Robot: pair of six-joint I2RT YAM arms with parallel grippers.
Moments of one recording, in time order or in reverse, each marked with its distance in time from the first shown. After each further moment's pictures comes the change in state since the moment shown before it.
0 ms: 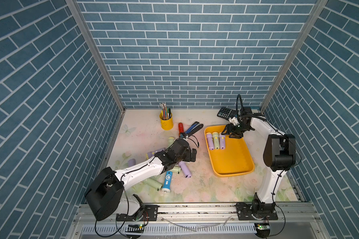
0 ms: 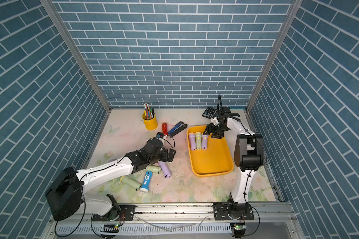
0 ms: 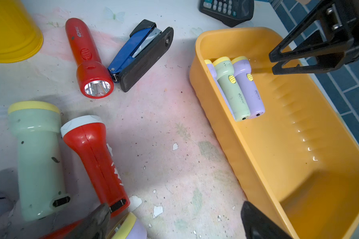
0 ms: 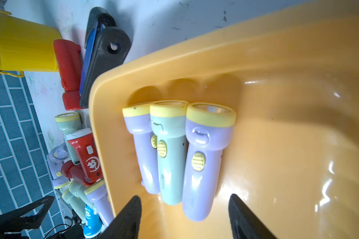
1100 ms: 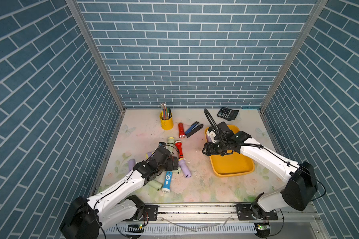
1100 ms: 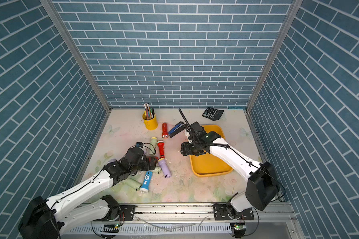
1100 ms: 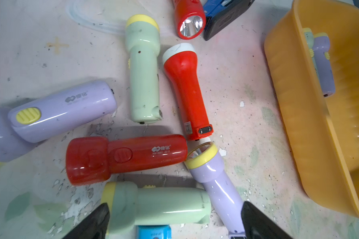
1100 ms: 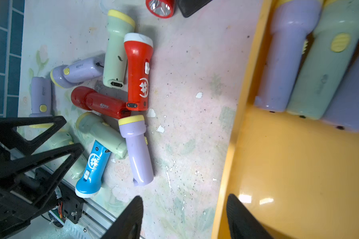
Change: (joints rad) left arm 0.165 -0.350 -0.241 -0.262 0.032 -0.092; right arm 0.626 -0.438 -0.338 0.114 0.333 0.304
